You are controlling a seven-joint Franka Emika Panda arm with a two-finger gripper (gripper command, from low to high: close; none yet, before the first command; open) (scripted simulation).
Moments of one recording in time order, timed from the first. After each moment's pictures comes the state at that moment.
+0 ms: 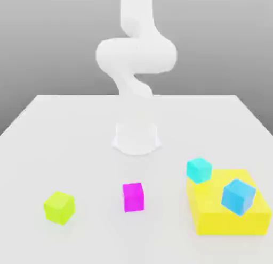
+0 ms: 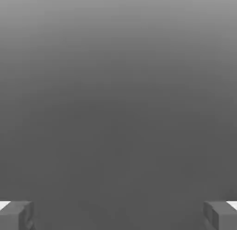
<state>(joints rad) -0.07 -0.74 0.04 -2.33 -0.02 2.33 0.92</state>
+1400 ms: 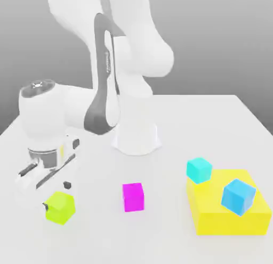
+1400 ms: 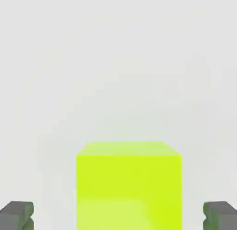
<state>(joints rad) -0.64 0.27 0.10 -2.68 -0.12 2.96 2.36</state>
